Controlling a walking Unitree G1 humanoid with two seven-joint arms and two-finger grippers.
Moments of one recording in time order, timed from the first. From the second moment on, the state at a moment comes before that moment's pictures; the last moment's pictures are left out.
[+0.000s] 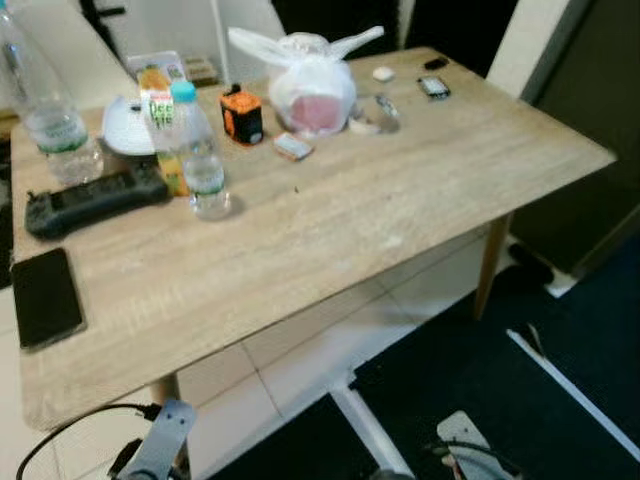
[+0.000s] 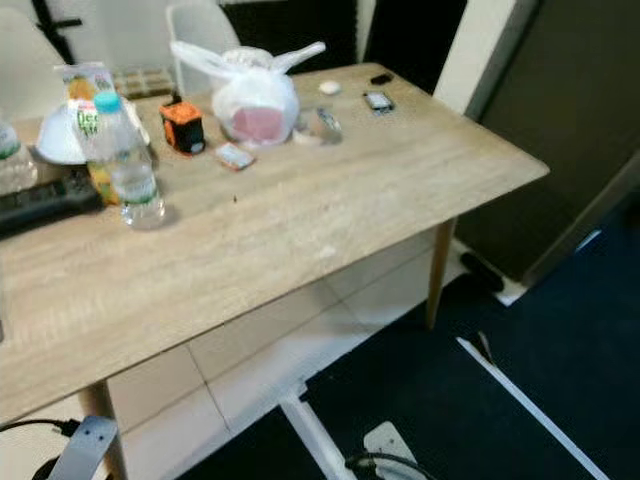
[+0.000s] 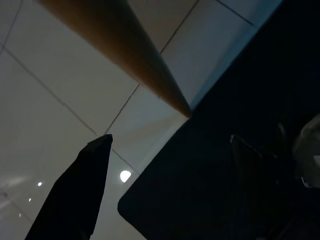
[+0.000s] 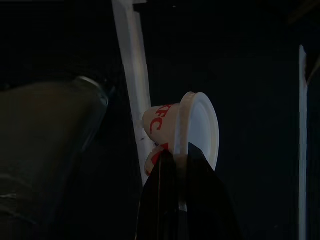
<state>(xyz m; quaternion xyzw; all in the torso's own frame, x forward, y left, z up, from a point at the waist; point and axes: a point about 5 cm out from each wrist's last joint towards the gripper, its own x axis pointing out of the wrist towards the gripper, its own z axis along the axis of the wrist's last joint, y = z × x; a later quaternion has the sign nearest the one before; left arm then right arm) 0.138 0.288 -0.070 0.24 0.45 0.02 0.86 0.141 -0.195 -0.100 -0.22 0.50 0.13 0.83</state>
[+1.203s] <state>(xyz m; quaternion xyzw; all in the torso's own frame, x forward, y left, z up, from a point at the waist) 0.150 0.284 -0.067 0.24 0.43 0.02 0.87 0.140 -0.199 -0.100 -0.22 0.51 0.13 0.82</state>
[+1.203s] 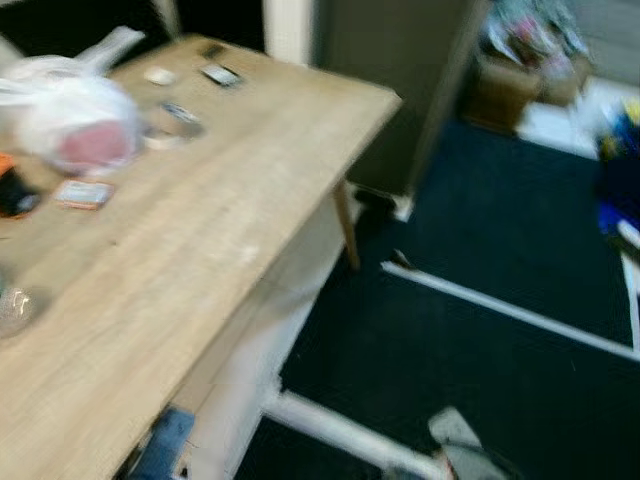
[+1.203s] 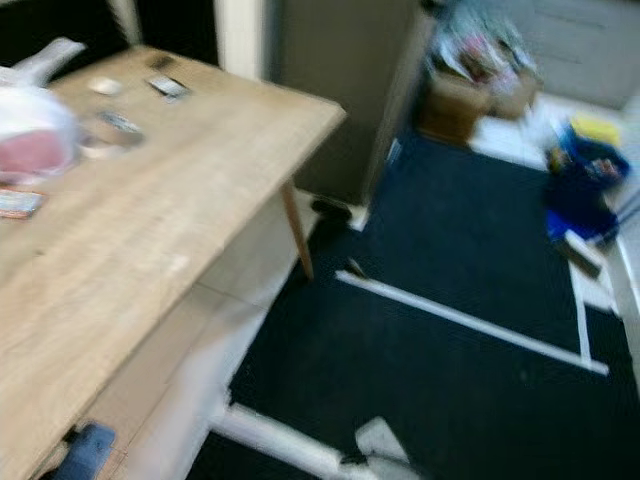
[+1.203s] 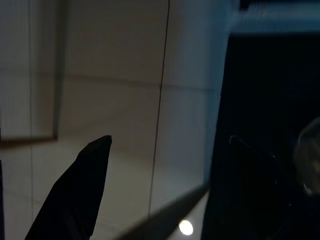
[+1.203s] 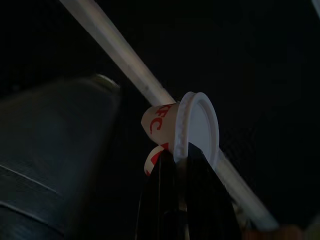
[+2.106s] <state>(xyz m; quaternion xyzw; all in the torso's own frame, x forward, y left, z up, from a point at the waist) 0.158 0.273 -0.068 0.24 0.43 0.00 0.87 0.145 -0.207 -0.097 -0.22 0.50 0.11 0.83</state>
